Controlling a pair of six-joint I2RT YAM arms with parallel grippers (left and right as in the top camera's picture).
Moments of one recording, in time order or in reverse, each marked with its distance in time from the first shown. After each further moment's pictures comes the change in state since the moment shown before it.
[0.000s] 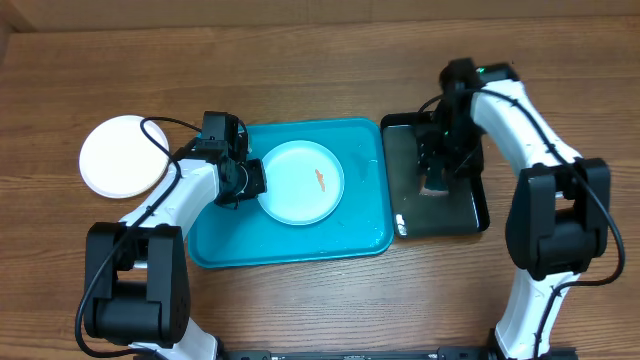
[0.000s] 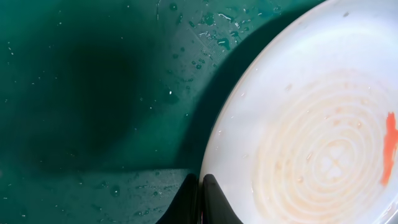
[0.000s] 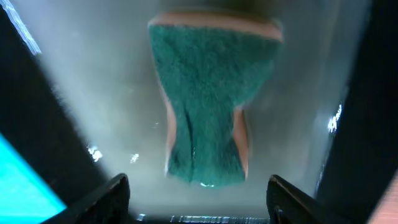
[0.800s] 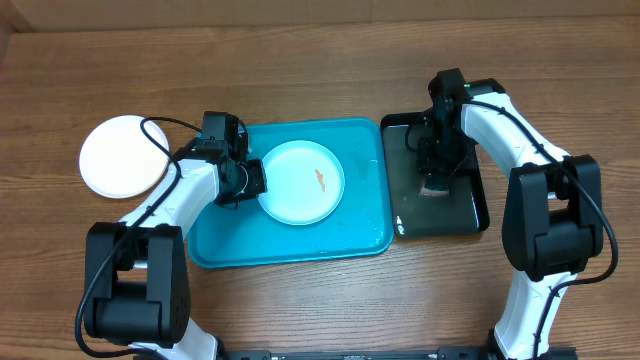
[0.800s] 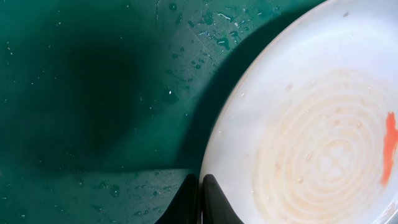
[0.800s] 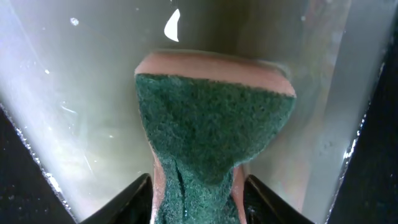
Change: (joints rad) left arm 0.000 0.000 0.000 0.000 0.000 0.000; right arm 0.023 0.000 -0.084 0.152 0.059 -0.002
